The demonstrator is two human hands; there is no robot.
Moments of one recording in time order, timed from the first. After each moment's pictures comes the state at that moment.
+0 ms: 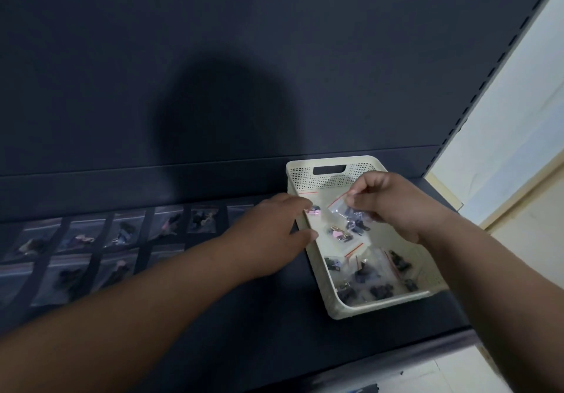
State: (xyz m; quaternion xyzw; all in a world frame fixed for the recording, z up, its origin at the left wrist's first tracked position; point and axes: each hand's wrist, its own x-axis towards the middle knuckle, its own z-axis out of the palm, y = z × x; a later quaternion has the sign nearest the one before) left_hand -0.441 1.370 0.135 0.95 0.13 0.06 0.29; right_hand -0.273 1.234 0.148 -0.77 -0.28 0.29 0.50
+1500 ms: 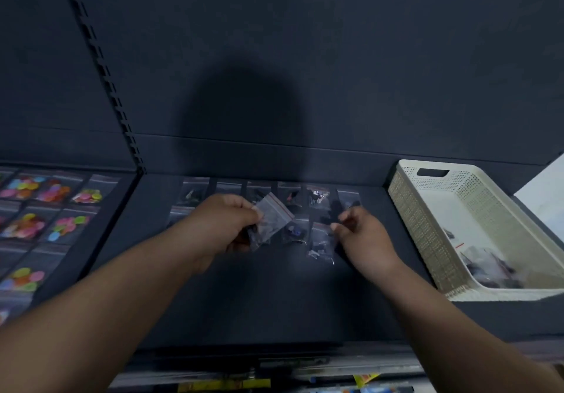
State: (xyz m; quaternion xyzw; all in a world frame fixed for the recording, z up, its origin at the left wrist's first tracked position) left_hand -0.654 1.485 0.131 0.61 0.43 0.13 0.65; right_hand -0.472 1.351 0.082 -0.87 -0.29 0.16 0.37
